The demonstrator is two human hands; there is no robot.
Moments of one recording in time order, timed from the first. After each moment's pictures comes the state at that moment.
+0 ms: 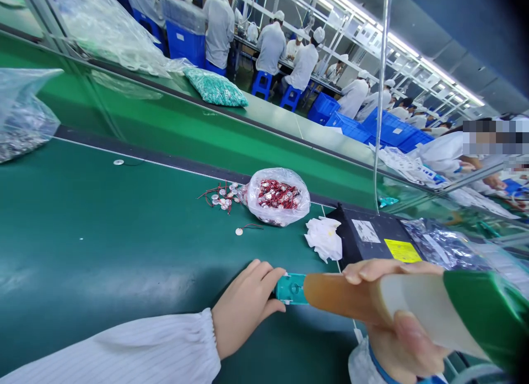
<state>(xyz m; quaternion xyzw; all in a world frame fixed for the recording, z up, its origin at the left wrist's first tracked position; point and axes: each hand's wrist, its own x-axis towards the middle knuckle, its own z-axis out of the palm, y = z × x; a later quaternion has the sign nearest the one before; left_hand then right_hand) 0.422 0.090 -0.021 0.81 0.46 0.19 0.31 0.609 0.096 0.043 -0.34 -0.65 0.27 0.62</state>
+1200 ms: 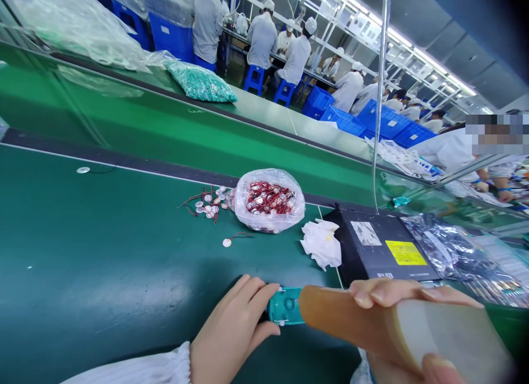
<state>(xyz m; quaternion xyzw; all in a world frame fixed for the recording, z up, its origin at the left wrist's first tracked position) 0.422 0.090 -0.016 0.78 0.48 0.18 0.36 0.612 0.102 0.037 -0.32 -0.60 0.25 0.68</state>
